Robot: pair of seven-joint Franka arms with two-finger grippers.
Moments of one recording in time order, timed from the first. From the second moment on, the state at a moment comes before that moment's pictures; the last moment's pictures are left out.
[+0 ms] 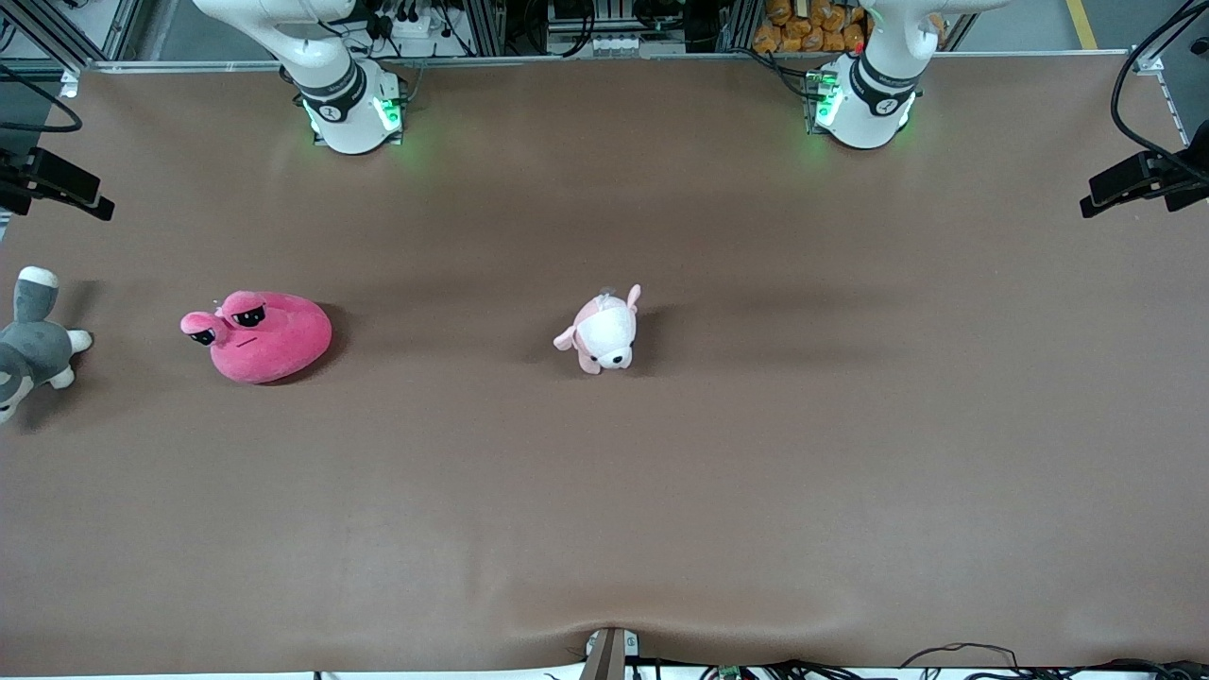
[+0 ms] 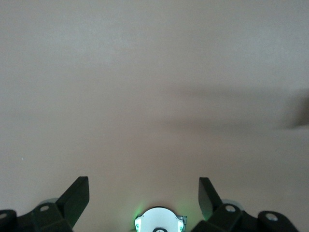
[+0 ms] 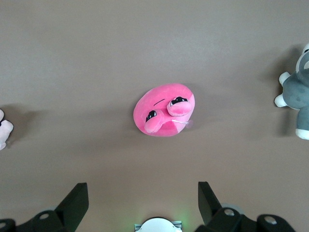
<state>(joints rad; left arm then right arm) 0.01 -0.07 0.05 -1.61 0.03 1.46 0.00 -0.02 -0.04 -0.07 -1.51 0.02 1.38 0.00</state>
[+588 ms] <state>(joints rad) 0.01 -0.07 0.03 -1.59 0.03 1.46 0.00 -0.02 -0.04 -0.07 -1.51 0.02 1.38 0.00</state>
